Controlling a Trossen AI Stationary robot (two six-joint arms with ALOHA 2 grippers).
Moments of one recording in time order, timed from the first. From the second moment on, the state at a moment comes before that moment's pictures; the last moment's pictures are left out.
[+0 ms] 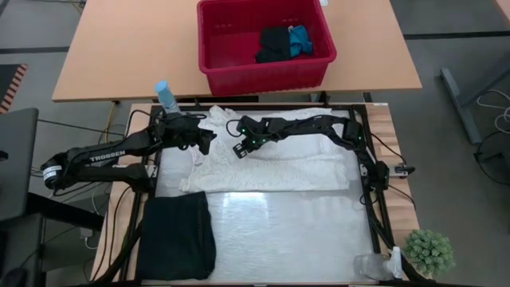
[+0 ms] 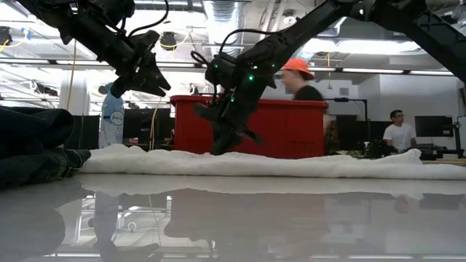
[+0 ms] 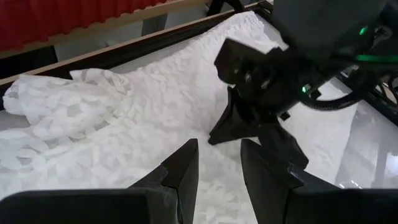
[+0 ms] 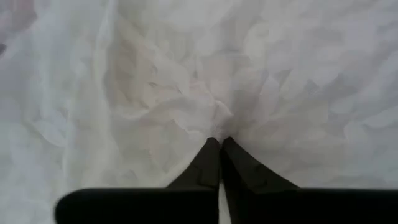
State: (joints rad) left arm 0.50 0.93 0.58 -0.10 -0.01 -0.43; right arm -0.30 2.20 1.66 -0.44 -0.01 0.58
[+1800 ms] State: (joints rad) left arm 0.50 0.93 0.58 -0.15 -0.04 -0.41; right arm -0.25 2.22 1.70 -0.35 0.13 0.07
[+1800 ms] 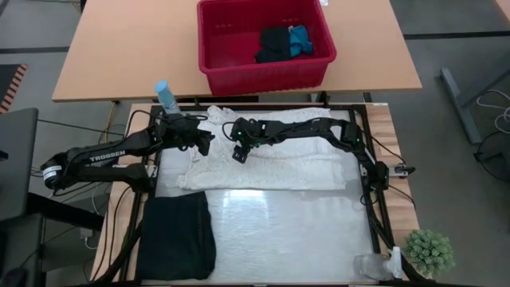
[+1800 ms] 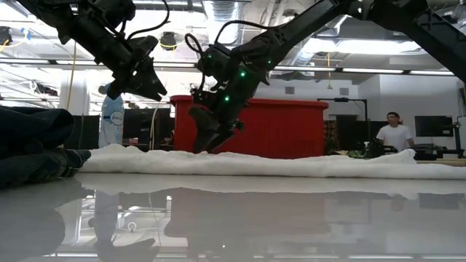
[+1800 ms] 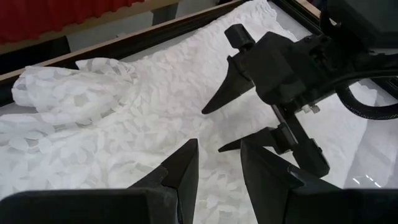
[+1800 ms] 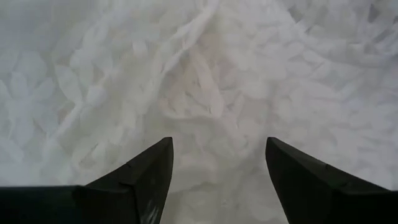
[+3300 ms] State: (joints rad) left arm 0.36 0.93 0.49 -0.36 0.10 -0.43; right arm -0.22 2.21 1.89 -0.58 0.15 -0.07
